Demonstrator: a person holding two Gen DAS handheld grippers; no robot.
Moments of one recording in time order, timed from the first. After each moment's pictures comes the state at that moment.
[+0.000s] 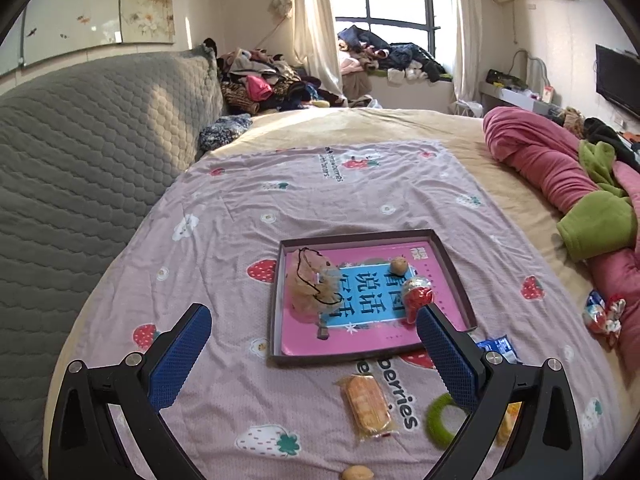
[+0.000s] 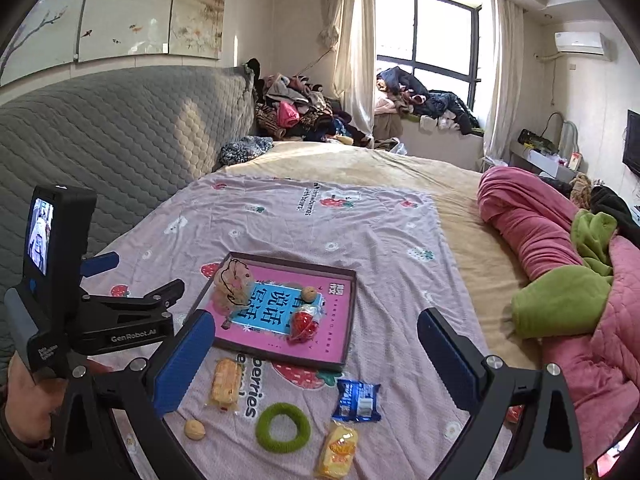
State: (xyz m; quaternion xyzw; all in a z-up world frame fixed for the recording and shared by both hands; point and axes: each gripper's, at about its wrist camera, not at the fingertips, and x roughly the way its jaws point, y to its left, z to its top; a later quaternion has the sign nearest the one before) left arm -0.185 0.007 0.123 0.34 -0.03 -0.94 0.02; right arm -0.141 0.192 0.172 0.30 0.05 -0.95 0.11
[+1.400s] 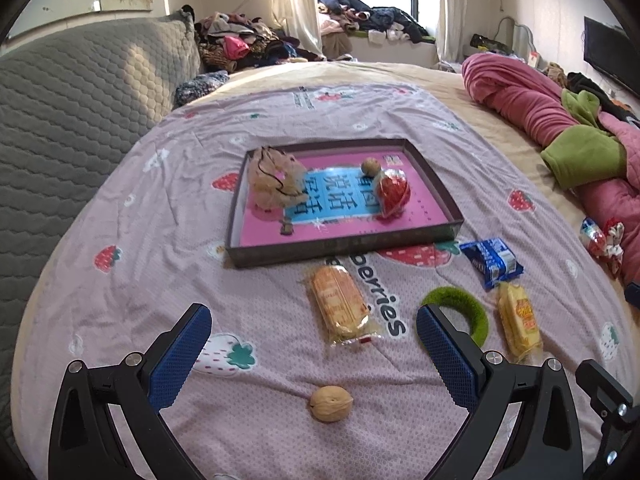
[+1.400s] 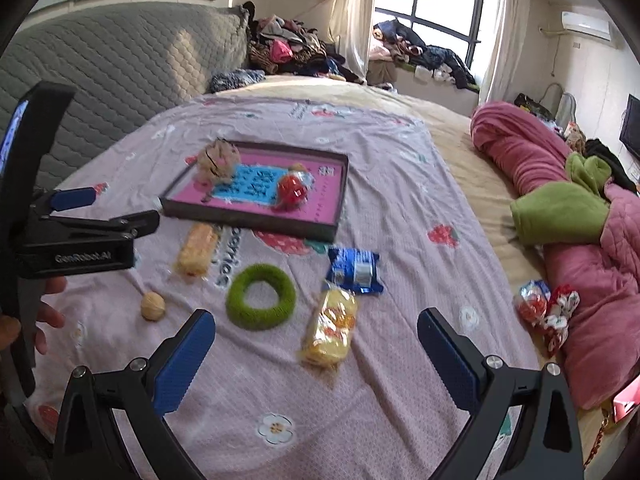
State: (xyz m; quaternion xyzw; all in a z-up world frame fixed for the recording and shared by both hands) left arm -0.135 0.030 0.012 0.40 -0.03 -0.91 -0.02; right arm -0.084 0.212 0.025 0.39 0.09 -0.91 0.08
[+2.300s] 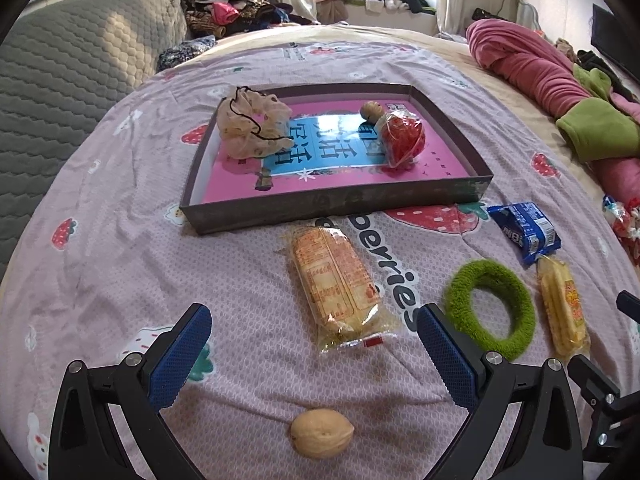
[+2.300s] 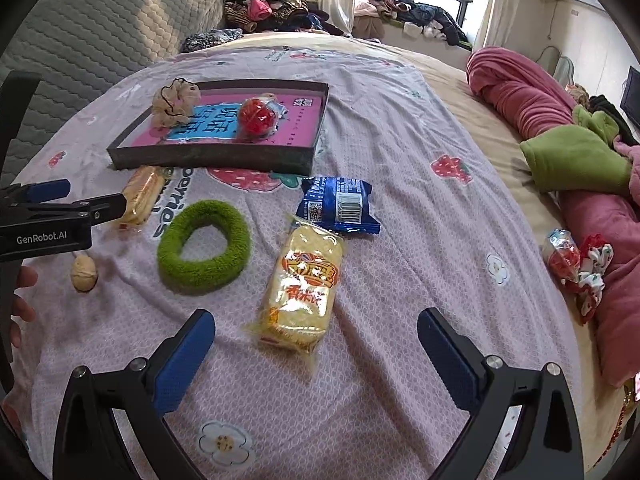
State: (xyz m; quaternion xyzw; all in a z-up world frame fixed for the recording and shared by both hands) left arm -0.182 0.037 -0.057 0.46 -0.03 -0.89 -0.03; right arm -0.126 0.233 -0.053 0.45 0.07 -0.89 0.06
